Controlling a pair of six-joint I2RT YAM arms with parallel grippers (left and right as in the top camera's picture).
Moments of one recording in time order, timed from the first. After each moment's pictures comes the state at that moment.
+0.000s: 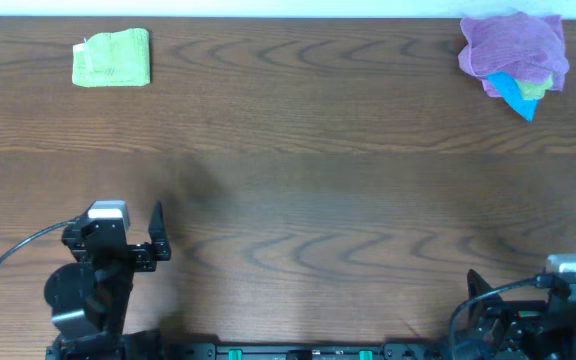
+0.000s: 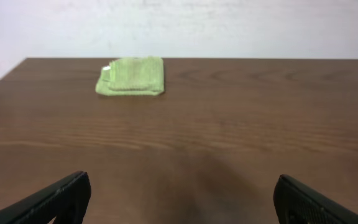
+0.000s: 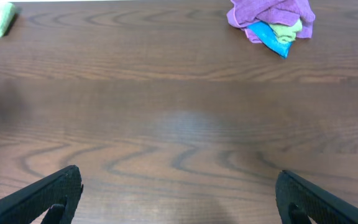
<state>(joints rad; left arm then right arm) 0.20 0.26 0.43 -0.48 0.20 0.07 0.39 0.43 1.22 -1.41 0.27 0.28</state>
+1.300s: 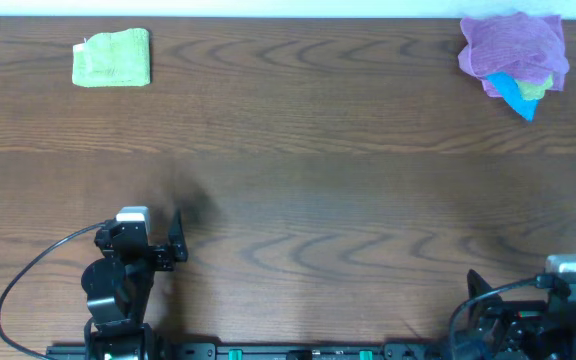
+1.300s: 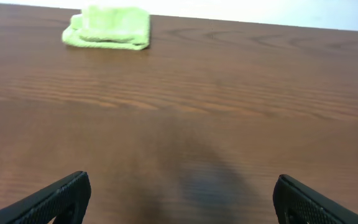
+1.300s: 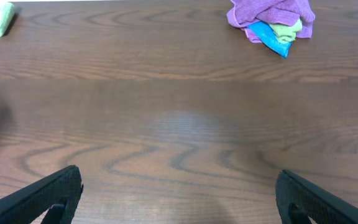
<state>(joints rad) 0.14 0.24 0.09 -0.21 0.17 -0.02 0.39 0.43 1.22 -1.41 0.27 0.28</state>
